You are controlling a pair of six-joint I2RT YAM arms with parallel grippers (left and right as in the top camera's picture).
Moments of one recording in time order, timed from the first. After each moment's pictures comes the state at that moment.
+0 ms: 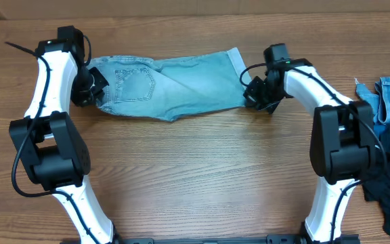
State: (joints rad) left arm 0.16 2.14 1.82 -1.20 0.00 -0.52; right arm 0.14 2.14 1.51 -0.80 -0.33 0.76
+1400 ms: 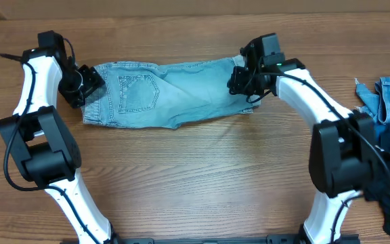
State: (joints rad) left arm 0.27 2.21 1.81 -1.05 0.24 -0.42; right arm 0.24 2.05 1.49 -0.56 -0.38 0.41
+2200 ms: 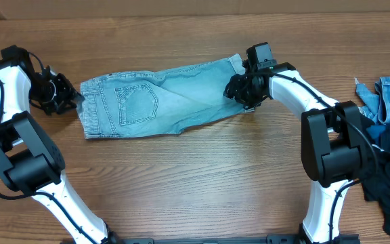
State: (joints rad) left arm 0.44 2.21 1.81 -1.11 0.40 -0.23; right arm 0.24 2.14 1.49 -0.58 -0.33 0.55
